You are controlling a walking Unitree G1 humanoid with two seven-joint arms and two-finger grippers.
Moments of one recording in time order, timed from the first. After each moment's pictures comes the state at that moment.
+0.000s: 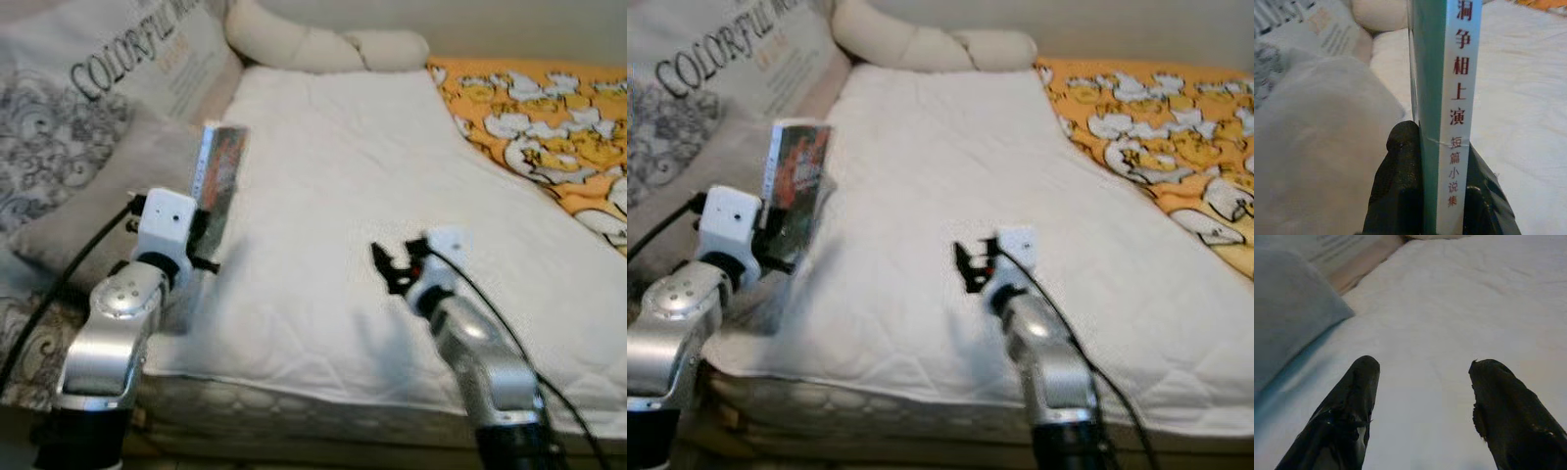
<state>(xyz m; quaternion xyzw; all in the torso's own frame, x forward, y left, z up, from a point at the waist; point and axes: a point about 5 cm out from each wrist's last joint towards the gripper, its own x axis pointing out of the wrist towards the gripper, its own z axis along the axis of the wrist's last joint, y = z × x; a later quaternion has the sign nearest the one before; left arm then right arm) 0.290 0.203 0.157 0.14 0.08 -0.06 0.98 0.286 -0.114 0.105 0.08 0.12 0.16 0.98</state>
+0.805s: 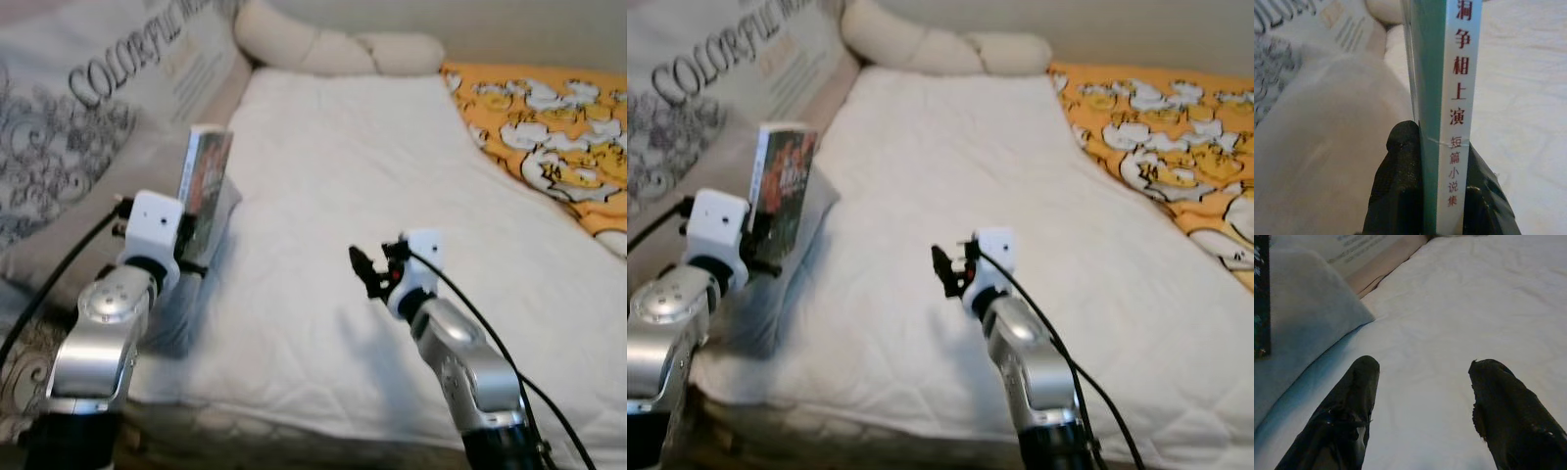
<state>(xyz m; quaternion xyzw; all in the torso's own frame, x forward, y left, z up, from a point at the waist) 0.289 0.209 0.156 0.15 0.09 -0.06 0.98 0.285 -0.107 0.102 0.08 0.12 0.17 0.97</state>
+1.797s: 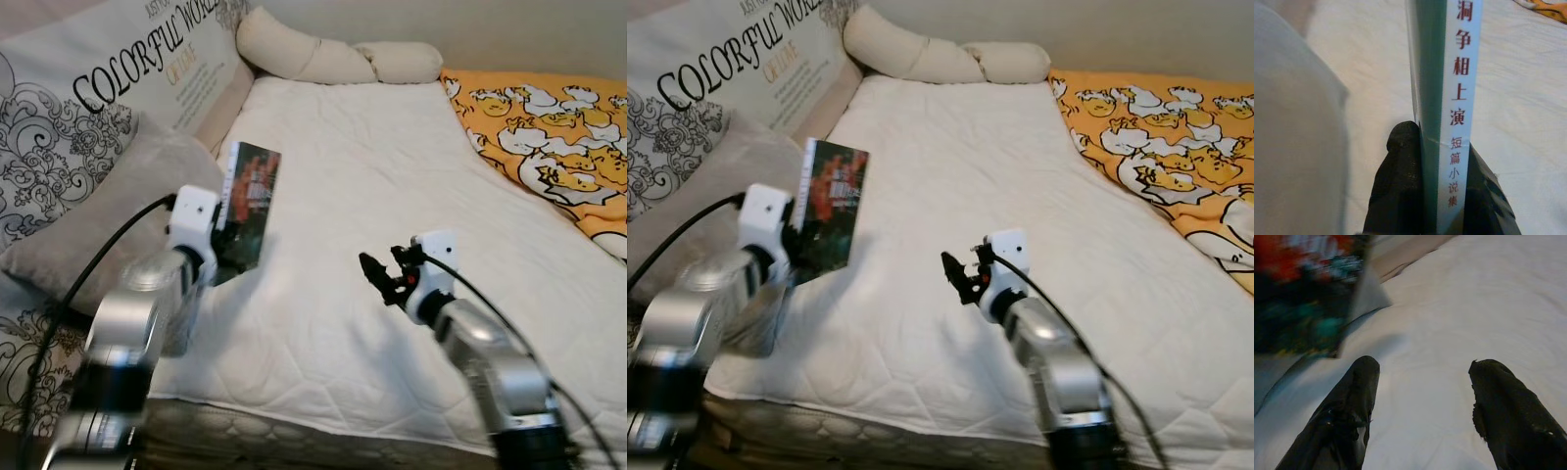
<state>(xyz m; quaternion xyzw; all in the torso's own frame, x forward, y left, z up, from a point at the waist) 0.328 0.178 0.139 0.03 0.19 -0.17 0.97 0.279 -0.129 0.109 0.04 0.14 0.25 0.96</state>
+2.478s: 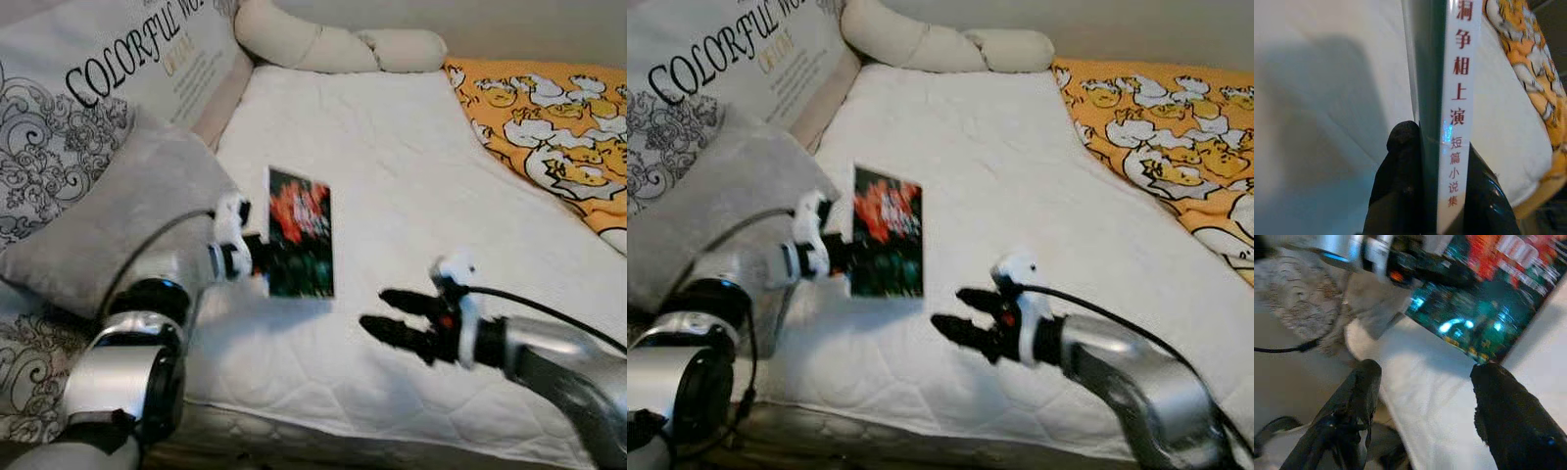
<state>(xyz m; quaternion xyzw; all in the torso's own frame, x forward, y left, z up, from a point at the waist) 0.355 0.144 0.097 -0.24 0.34 -0.29 0.86 0.219 -0.152 0.148 0.03 0.24 0.46 0.86</state>
